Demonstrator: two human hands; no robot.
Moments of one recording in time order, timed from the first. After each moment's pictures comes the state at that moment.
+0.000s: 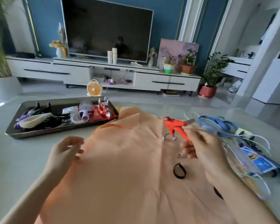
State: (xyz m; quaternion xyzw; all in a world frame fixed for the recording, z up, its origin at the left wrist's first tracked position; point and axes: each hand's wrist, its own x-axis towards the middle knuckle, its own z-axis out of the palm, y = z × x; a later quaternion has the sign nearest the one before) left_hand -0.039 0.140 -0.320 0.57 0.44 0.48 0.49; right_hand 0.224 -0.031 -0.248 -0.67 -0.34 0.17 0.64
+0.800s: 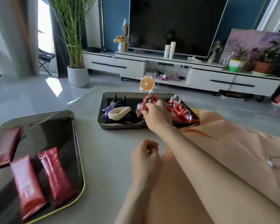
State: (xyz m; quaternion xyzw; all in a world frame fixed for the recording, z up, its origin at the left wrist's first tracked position) left_hand -0.070 0.175 -0.337 0.53 0.54 0.51 0.41; right_hand -0.002 0.280 -0.287 -0.71 -0.66 -0.05 0.25
